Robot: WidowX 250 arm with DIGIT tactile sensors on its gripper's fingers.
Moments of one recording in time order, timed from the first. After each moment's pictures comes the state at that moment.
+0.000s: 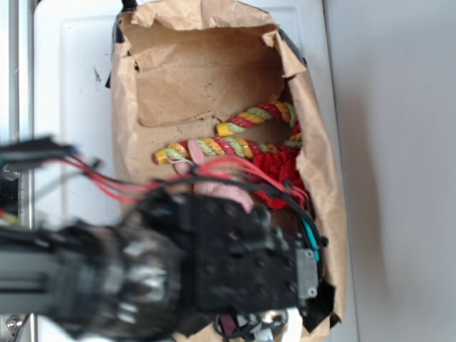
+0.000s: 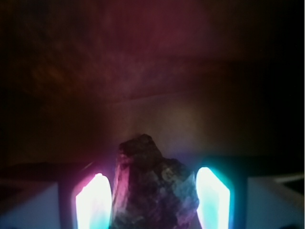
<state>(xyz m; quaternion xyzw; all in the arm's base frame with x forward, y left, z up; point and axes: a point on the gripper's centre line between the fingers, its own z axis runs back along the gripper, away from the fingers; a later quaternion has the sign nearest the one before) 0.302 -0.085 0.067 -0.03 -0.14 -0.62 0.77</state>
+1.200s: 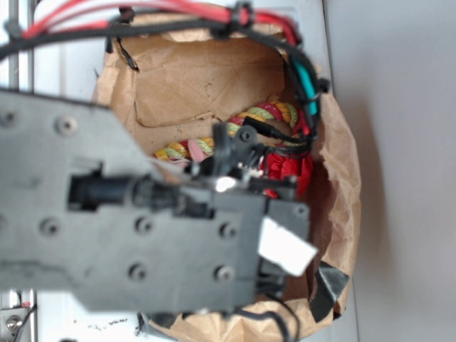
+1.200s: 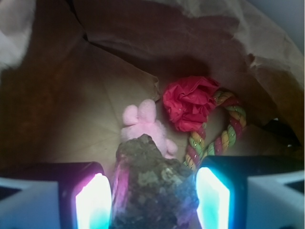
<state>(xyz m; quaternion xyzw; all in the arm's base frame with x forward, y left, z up) 0.288 -0.010 0.157 0.05 -0.12 -0.16 0.98</state>
